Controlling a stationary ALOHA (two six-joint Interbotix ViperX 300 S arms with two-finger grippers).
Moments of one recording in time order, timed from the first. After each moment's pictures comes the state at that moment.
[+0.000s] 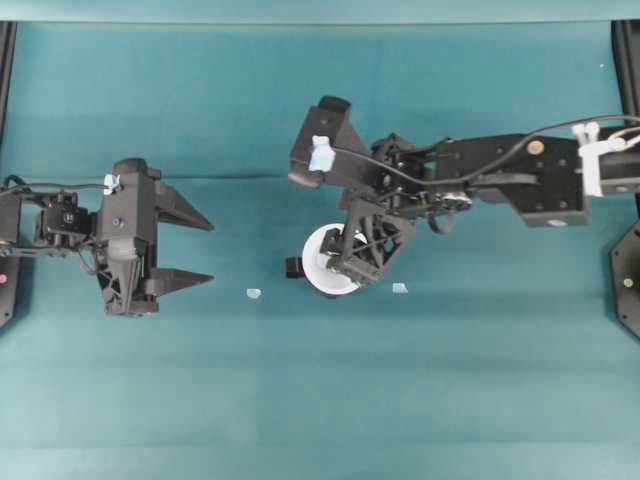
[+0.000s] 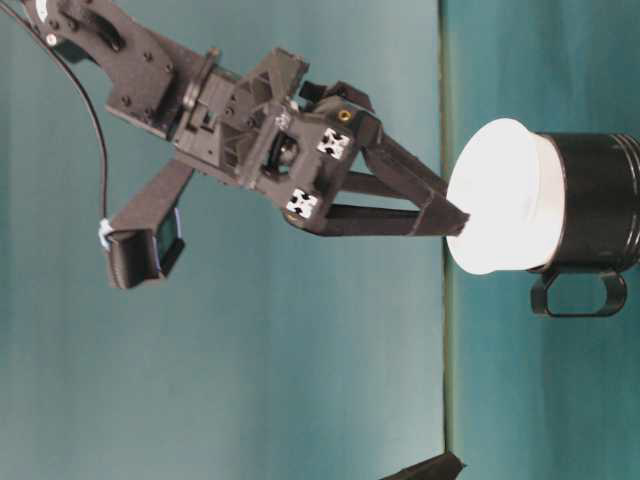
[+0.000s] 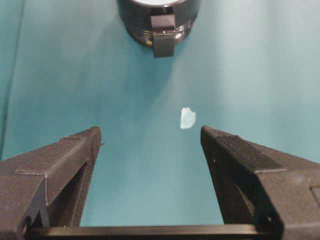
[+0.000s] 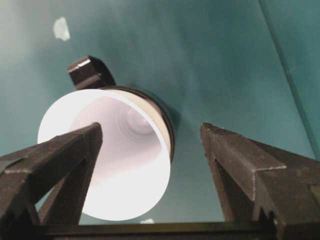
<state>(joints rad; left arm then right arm) 0.05 -0.35 1.04 0.01 -0.07 0.04 -0.09 0.06 0.38 -0.03 0.60 0.31</state>
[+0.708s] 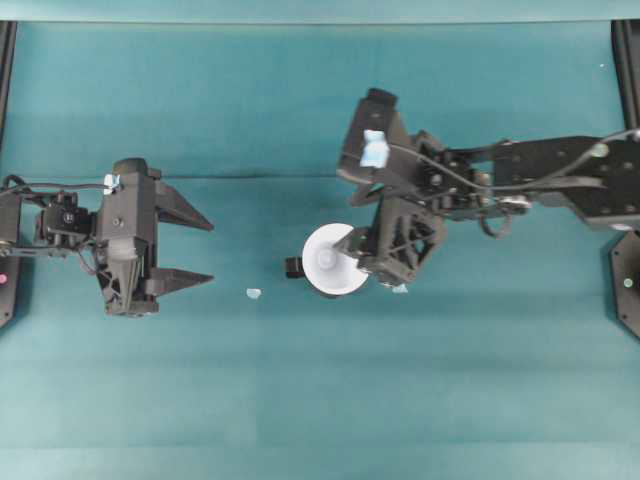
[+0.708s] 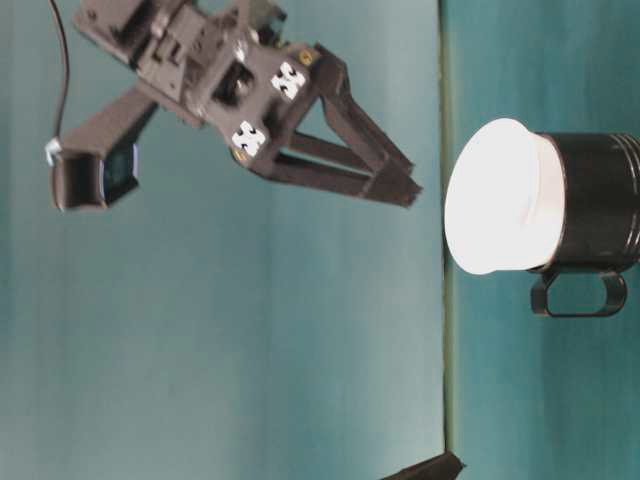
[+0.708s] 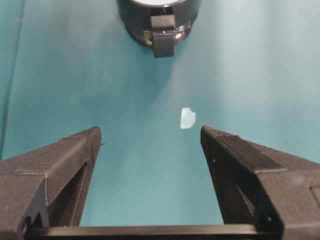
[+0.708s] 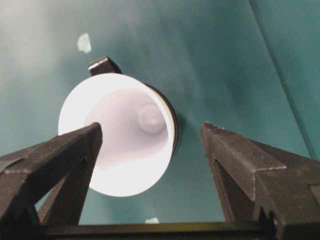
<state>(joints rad) 0.05 -0.35 1.04 0.01 -0.07 0.04 -0.09 -0.09 0.54 -0.03 0.44 0.30</state>
